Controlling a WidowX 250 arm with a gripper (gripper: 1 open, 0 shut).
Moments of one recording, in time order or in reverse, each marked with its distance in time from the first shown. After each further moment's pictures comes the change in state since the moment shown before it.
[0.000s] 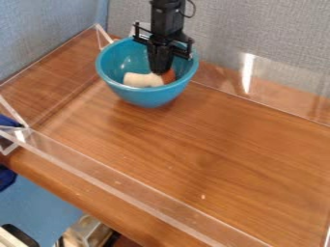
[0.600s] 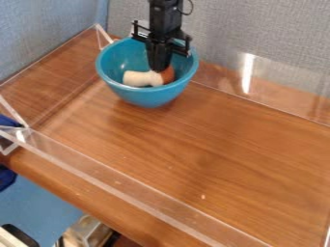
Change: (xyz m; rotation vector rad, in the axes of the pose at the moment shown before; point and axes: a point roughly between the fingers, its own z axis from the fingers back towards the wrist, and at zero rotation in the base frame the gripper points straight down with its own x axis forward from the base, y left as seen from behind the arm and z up) arm 0.006 0.005 -0.001 -0.005 -0.011 -0.002
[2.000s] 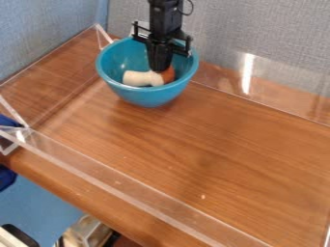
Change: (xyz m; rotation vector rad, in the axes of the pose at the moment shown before) arm -0.001 -0.002 0.003 -0.011 -0.005 0.003
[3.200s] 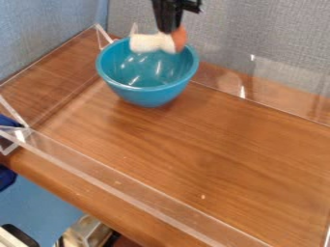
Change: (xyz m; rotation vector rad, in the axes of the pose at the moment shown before) arm -0.009 -0.041 0.068 -0.009 -0.118 -0.106
